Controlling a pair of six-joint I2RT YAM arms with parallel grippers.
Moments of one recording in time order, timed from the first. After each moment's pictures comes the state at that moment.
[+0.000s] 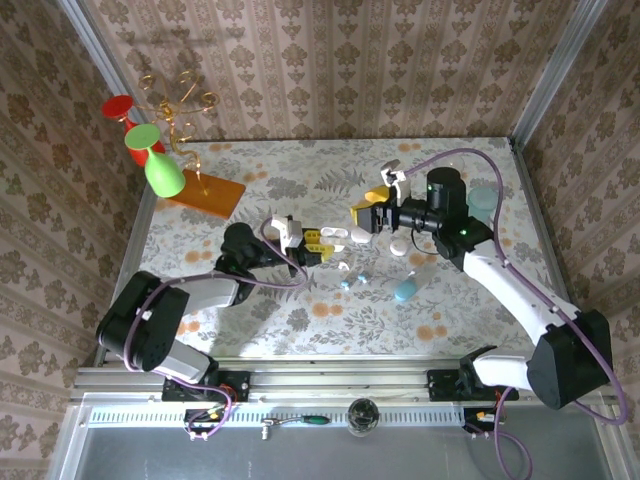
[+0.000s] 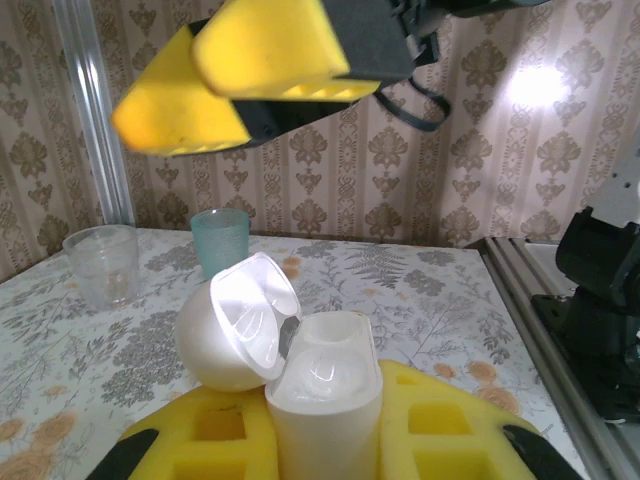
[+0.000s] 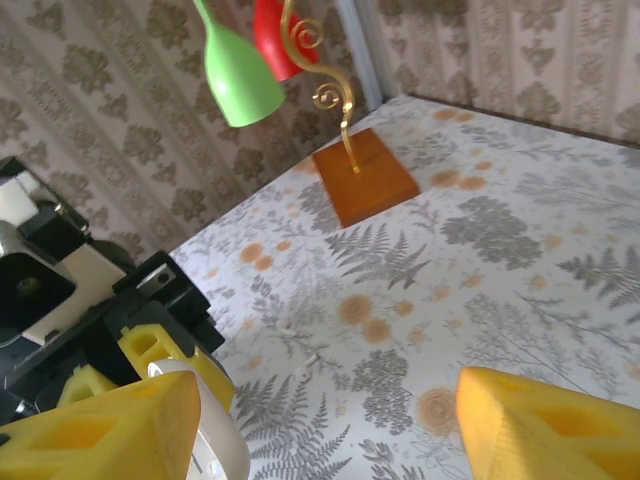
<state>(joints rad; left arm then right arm) -0.56 1.49 0.51 1.09 0.96 -0.08 0.35 1.25 0.97 -0.02 -0.61 0.15</state>
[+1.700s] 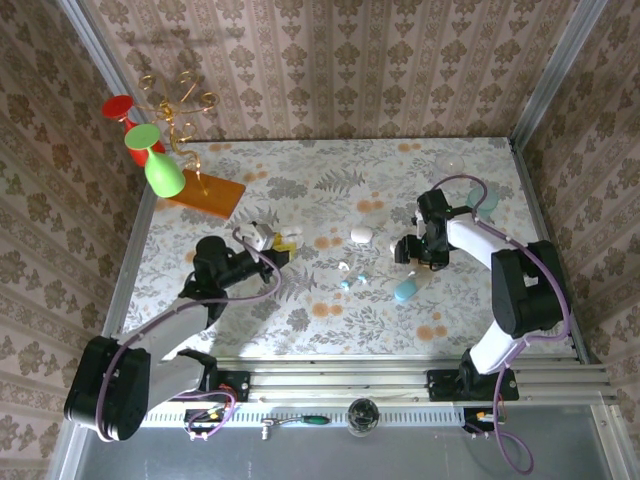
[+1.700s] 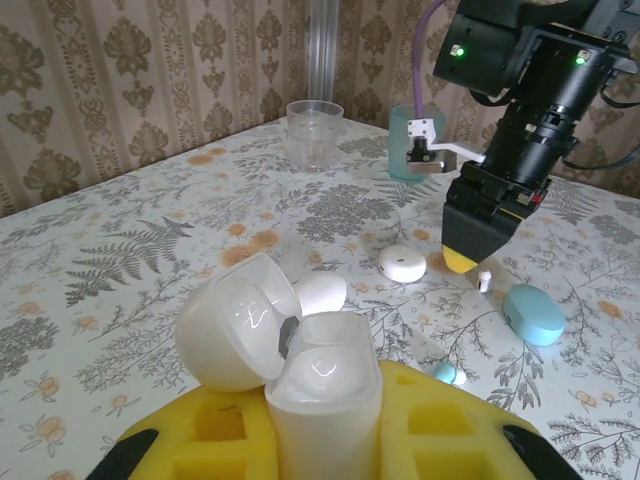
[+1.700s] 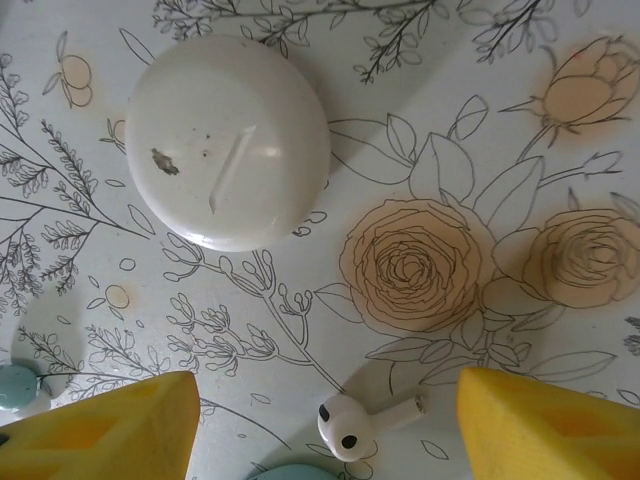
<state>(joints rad) -0.39 1.11 0.36 0.59 0.67 0.05 0.18 1.67 1.01 -0.71 -0.17 0.29</state>
